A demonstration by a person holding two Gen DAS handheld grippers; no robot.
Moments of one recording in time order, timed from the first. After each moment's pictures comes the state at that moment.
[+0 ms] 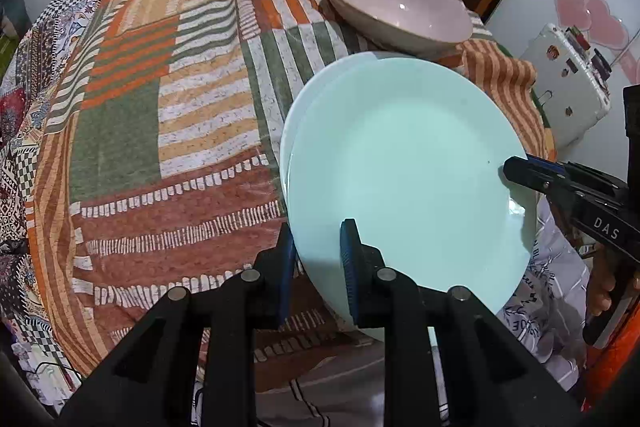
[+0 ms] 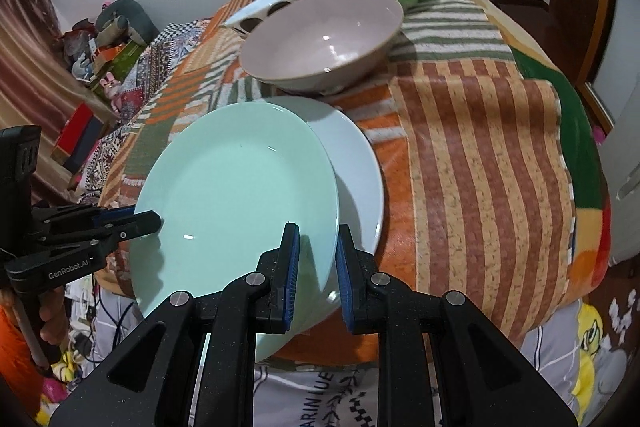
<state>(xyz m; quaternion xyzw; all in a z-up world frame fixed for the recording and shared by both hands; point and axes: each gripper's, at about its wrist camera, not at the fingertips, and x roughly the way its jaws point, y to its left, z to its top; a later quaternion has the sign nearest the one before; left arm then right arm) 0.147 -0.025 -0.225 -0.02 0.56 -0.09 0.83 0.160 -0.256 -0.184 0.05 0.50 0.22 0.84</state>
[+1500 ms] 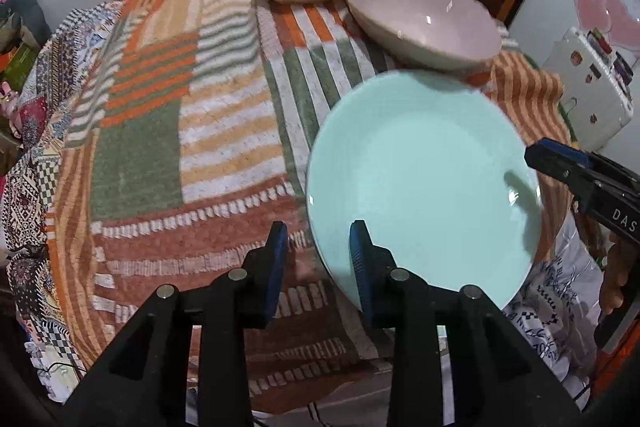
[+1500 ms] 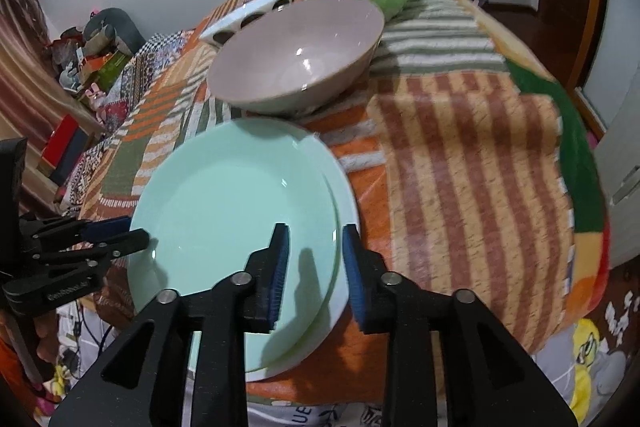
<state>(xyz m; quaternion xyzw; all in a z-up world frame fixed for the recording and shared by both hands) 0.159 -0.024 -0.216 0.00 0.53 -0.05 0.84 0.176 -0.261 -0.170 0.05 0.47 0.19 0.86</state>
